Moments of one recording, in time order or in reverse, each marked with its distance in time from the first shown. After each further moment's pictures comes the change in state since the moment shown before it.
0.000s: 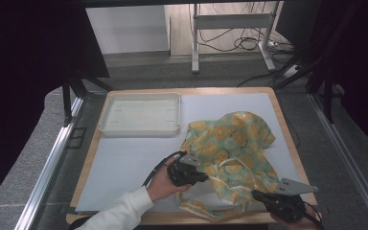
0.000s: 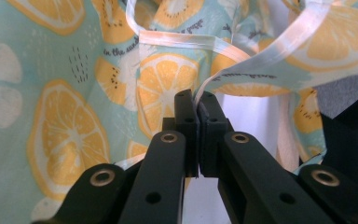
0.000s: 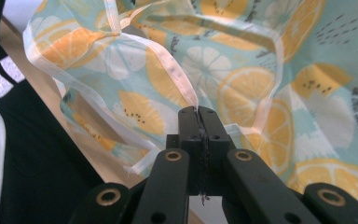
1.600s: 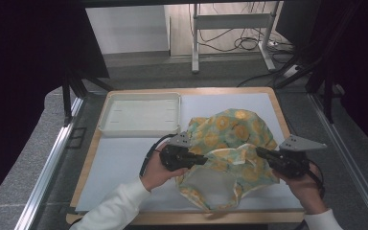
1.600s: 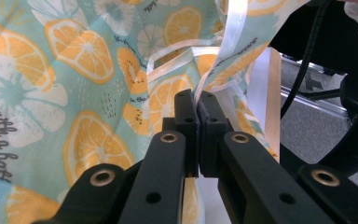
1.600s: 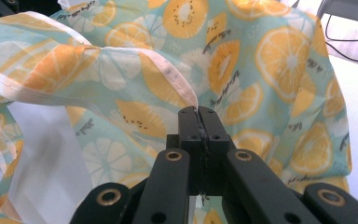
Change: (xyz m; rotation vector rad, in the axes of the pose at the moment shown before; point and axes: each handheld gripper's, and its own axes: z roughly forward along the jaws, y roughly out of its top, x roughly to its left) left arm 0.015 0.030 -0.047 -0.168 -0.007 -0.019; right arm -0.048 0.094 -0.004 -0.122 -0.121 -0.028
